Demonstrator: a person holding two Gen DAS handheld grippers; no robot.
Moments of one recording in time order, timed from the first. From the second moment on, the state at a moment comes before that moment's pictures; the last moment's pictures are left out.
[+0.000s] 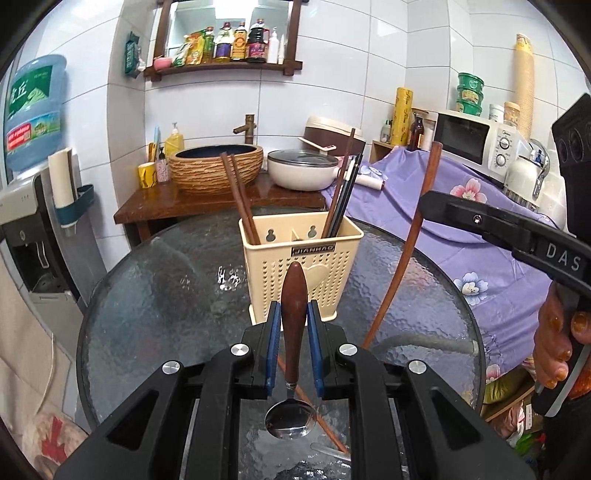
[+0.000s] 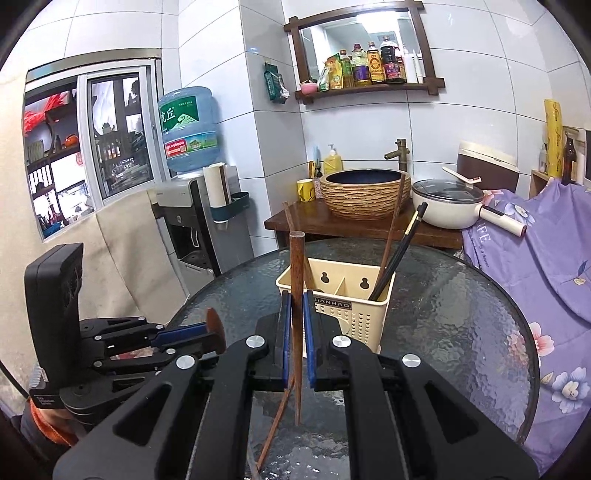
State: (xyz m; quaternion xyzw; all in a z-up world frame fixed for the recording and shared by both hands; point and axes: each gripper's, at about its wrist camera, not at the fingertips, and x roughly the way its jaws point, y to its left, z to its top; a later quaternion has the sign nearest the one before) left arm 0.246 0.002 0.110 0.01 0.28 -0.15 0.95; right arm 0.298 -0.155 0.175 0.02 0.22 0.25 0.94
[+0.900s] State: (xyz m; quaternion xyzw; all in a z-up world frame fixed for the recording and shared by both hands) left arm 0.365 -0.024 0.224 0.00 0.24 -0.13 0.96; right arm 0.406 -0.155 0.280 0.02 0.17 0.18 0.97
